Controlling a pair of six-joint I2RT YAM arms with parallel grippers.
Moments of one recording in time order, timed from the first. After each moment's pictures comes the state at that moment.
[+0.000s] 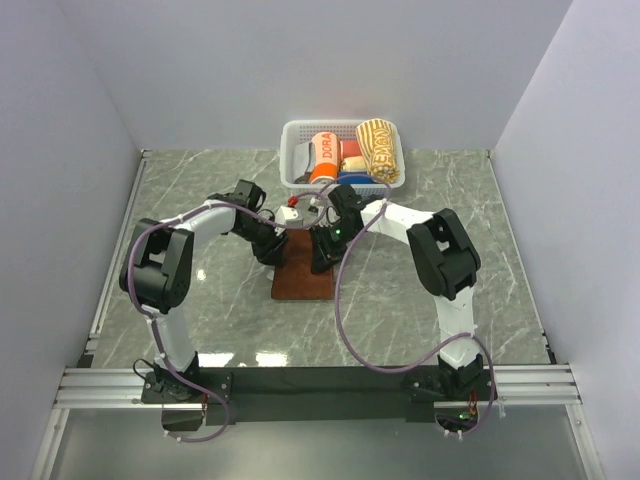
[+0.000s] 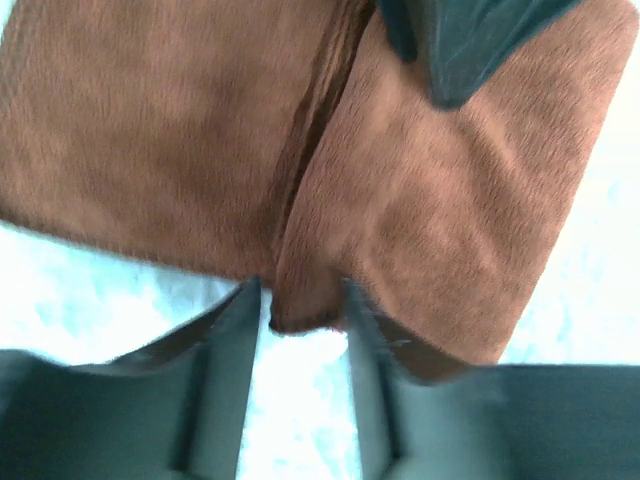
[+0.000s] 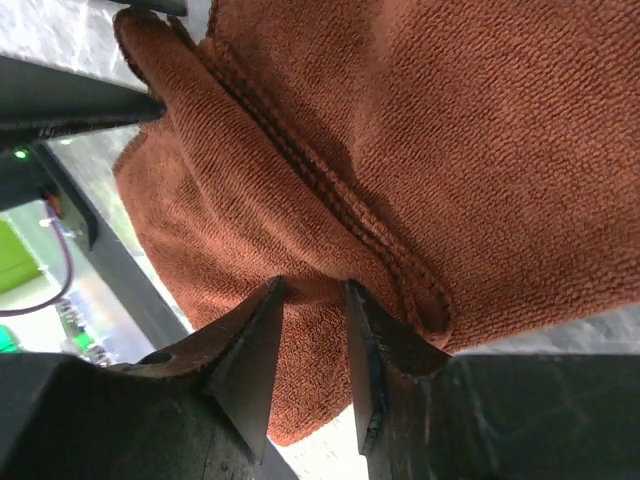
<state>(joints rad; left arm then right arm) -0.33 1.88 1.25 -0.64 0.70 0.77 0.55 2.08 1.45 -0.60 -0.65 0.15</state>
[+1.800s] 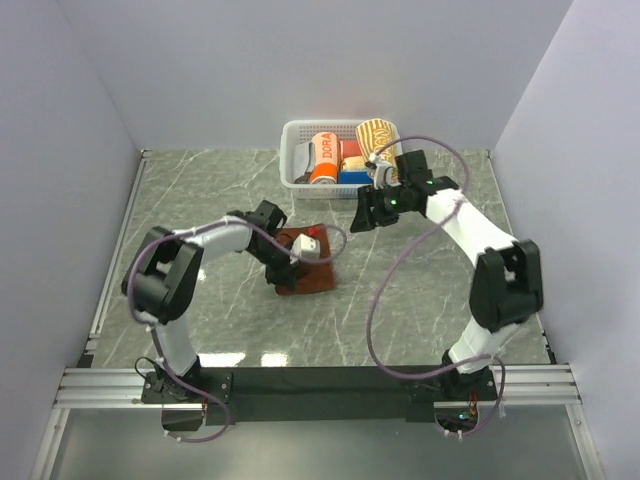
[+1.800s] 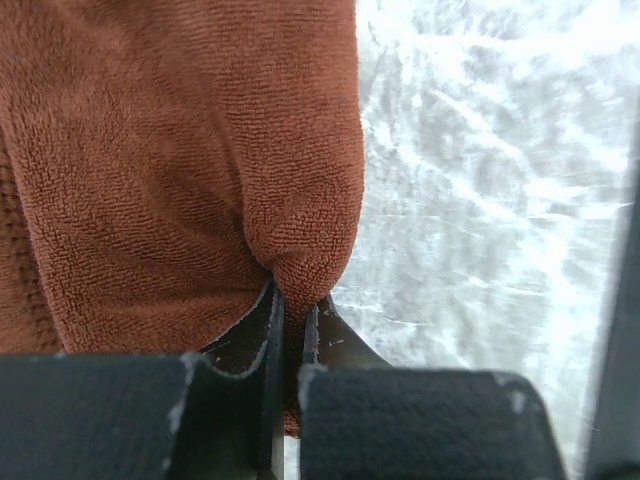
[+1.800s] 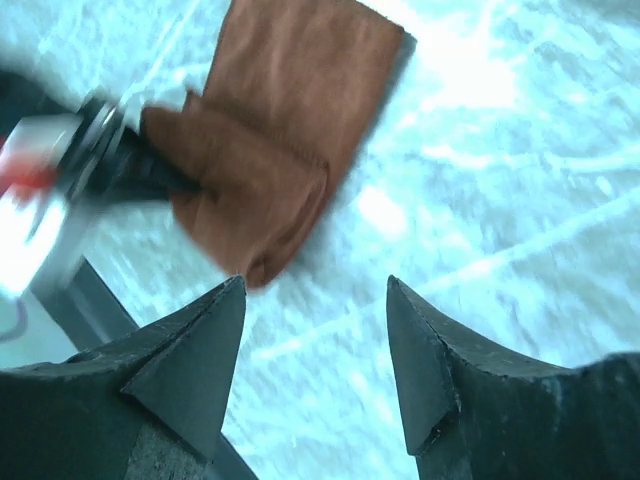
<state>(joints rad) -0.50 1.80 1.09 -0.63 0.71 0.85 0.29 1.71 1.36 -0.62 -0.61 0.02</state>
